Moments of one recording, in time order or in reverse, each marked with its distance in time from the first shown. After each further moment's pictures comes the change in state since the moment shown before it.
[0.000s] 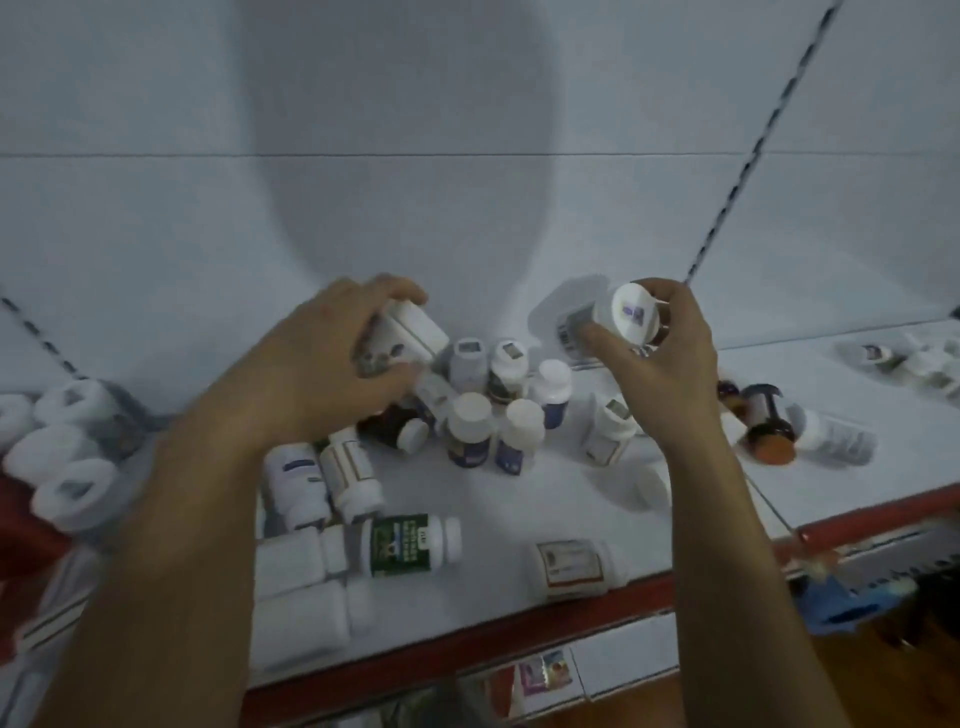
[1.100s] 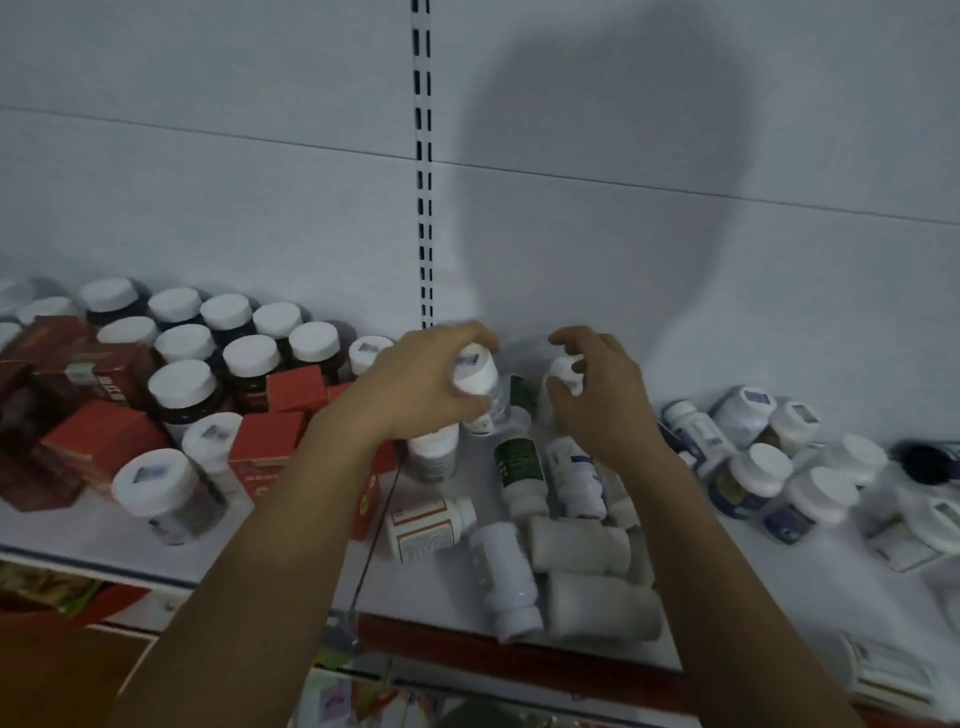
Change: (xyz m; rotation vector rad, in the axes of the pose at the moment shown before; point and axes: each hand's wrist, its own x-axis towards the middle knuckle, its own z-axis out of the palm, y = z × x) left_hand -0.133 -0.139 -0.092 0.069 0.095 -0.319; right_hand -0.087 -0.104 0.265 -0.160 -0.567 -0.352
